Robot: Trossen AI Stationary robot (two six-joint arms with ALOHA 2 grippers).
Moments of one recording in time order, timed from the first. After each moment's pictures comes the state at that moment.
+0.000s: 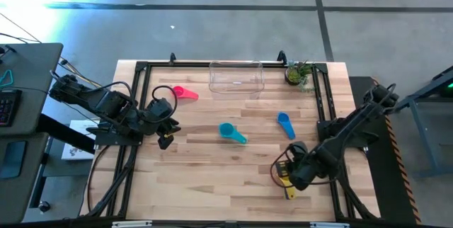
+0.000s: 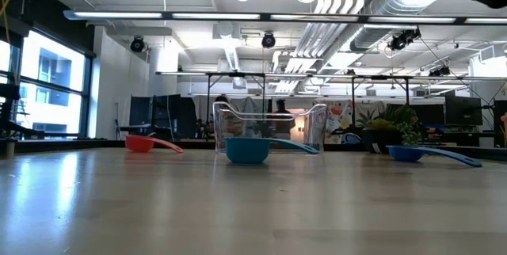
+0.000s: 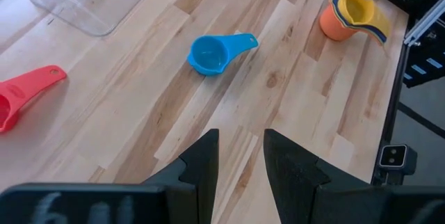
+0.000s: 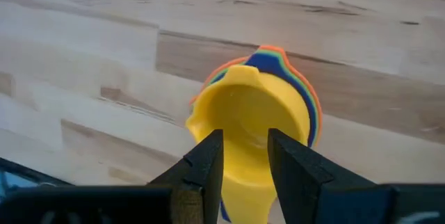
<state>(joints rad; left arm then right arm) -0.41 1.07 1.22 -1.07 -0.39 -0.86 0.74 1.44 1.03 -0.93 0.16 2.10</state>
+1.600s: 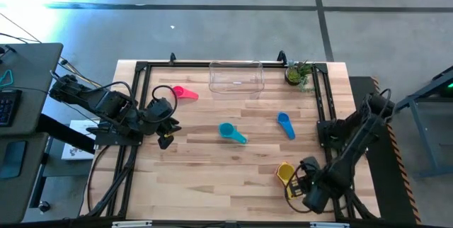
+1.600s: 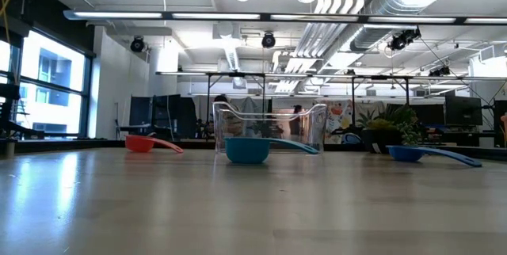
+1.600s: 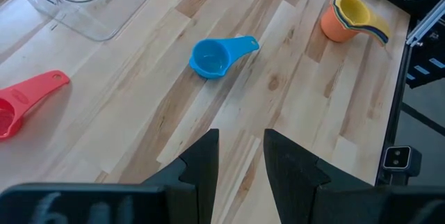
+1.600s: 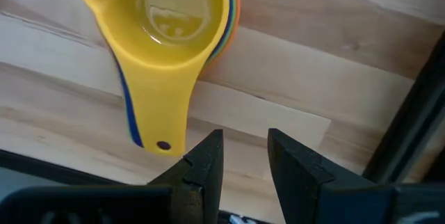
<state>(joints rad) -0.41 1.07 1.22 -1.07 -0.40 -0.84 0.96 1.58 1.16 -1.09 0.05 2.25</state>
